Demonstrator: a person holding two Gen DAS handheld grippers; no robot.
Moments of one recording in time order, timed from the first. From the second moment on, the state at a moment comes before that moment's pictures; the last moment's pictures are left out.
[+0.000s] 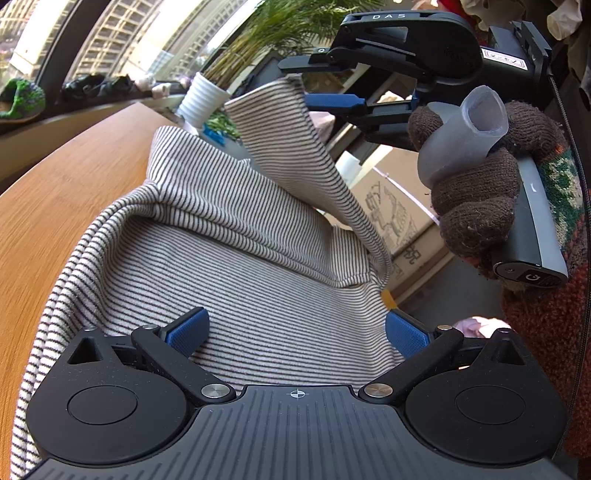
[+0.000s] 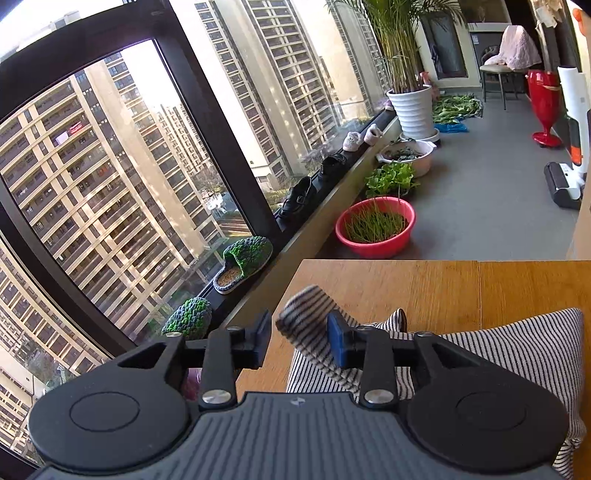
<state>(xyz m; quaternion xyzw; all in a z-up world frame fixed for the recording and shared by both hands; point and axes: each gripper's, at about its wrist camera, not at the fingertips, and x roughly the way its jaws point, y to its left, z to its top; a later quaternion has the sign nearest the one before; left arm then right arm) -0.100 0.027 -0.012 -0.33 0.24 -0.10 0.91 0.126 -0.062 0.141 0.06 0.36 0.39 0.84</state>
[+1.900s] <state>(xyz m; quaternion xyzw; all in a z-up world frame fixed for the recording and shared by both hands) 0.017 0.015 0.051 -0.08 0.26 0.04 0.96 0.076 -0.267 -0.010 0.26 0.33 0.37 0.83</state>
